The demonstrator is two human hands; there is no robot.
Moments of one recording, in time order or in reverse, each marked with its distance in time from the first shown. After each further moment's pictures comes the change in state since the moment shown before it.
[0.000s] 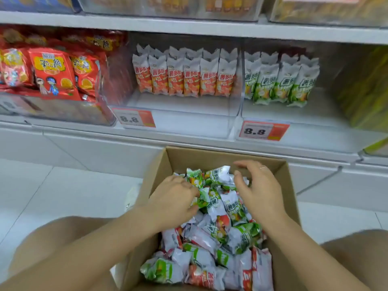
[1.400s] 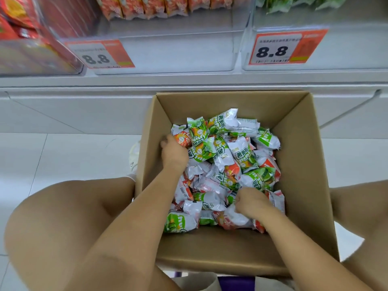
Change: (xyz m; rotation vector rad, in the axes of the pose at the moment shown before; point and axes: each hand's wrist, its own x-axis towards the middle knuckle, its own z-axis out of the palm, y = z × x) left_hand 0.070 -0.034 0.142 -0.665 0.037 -0.995; right_hand -0.096 0.078 0.122 -0.299 -1.028 0.500
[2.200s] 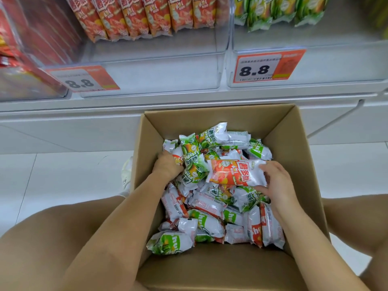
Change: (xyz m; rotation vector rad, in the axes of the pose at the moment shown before) left_hand 0.043 -0.005 0.009 0.185 -0.192 0.053; right_hand -0.037 0.010 -0.083 1.599 0.486 0.045
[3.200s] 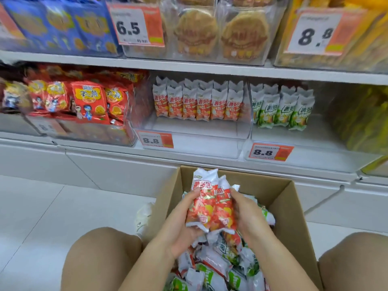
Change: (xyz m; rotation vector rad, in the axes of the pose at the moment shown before) left_hand -0.208 0.013 -0.120 -1.581 -0.561 0.169; right_hand -0.090 -0.059 0.092 -0.090 -0.340 -0.053
